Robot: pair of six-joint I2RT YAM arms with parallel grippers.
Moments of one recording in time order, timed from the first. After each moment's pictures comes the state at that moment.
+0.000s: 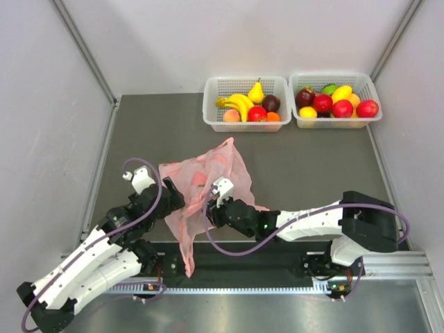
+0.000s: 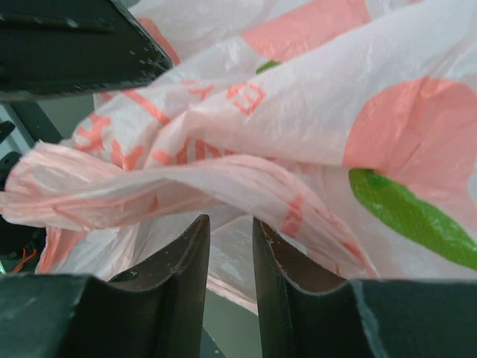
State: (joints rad) left arm -0.75 0.60 0.67 -0.90 -0.52 -1.00; right arm 1.34 1.54 0.72 0.49 0.41 0.37
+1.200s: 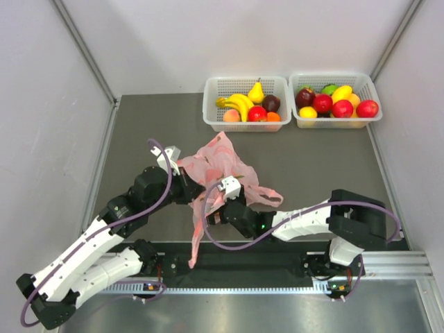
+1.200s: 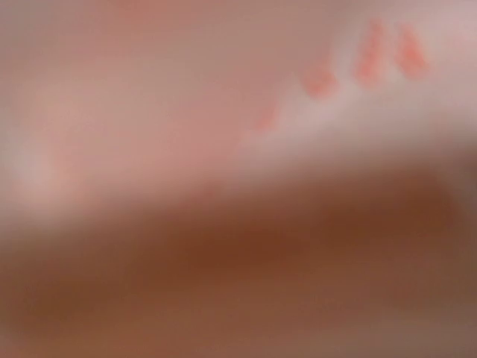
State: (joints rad) left arm -0.75 0.72 0.82 -0.54 -0.01 -0.73; right arm 1.31 1.60 0.69 0.50 0.58 0.45
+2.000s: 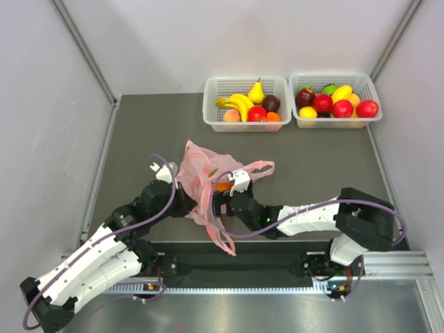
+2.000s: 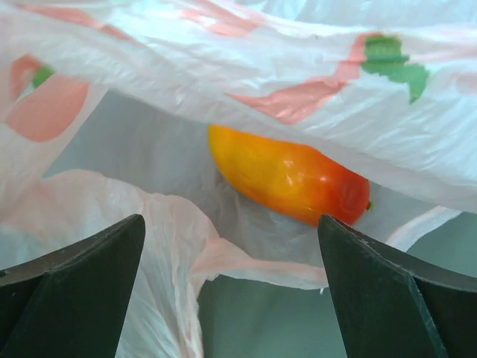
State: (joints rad) left arm -0.75 0.63 0.62 -0.60 -0.09 -0.75; right arm 1.23 1.56 0.67 0.42 0.59 0.55
